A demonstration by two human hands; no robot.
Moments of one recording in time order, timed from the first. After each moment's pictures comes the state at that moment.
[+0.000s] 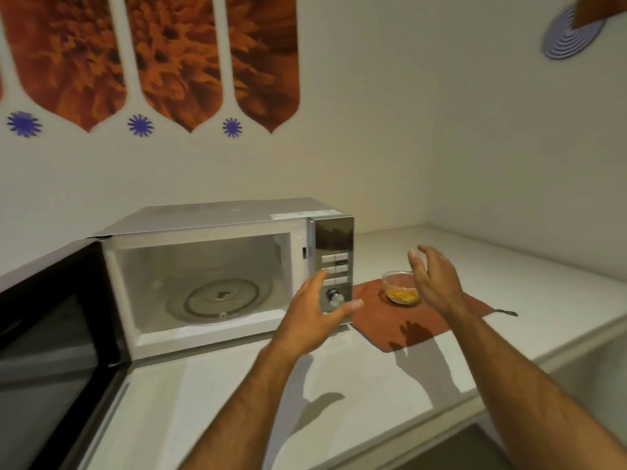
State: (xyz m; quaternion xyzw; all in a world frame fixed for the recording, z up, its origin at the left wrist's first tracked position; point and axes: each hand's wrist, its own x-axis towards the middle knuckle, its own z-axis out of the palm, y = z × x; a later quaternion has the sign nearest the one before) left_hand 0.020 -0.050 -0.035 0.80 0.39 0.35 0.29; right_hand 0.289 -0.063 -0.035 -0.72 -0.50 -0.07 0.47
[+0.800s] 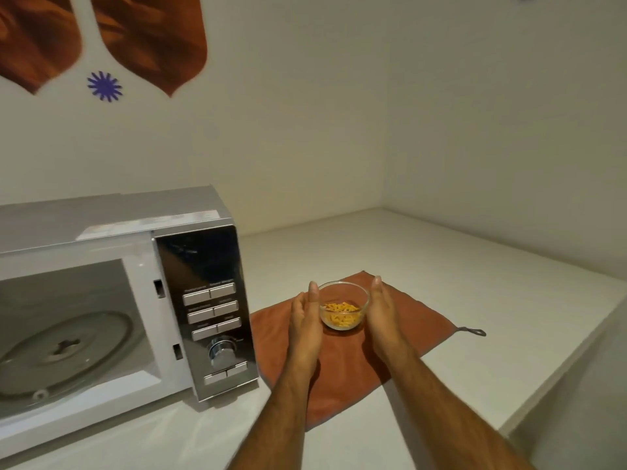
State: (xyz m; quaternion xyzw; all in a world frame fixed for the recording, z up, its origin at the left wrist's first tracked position) left_hand 0.278 0.085 -0.127 0.55 0.39 0.45 0.58; right_hand 0.406 0.061 -0.134 -0.60 -0.25 0.29 0.70
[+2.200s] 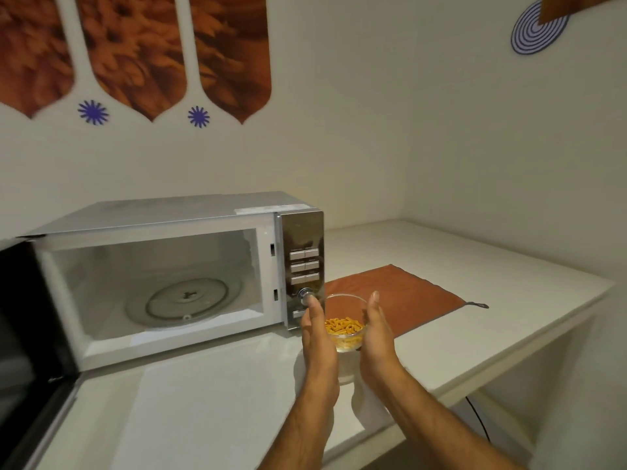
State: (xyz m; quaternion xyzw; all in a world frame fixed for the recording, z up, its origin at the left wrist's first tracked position) left_hand 0.114 -0.072 -0.100 0.41 0.36 0.52 0.66; right_hand 0.193 -0.082 -0.105 -0.53 -0.24 0.37 0.72
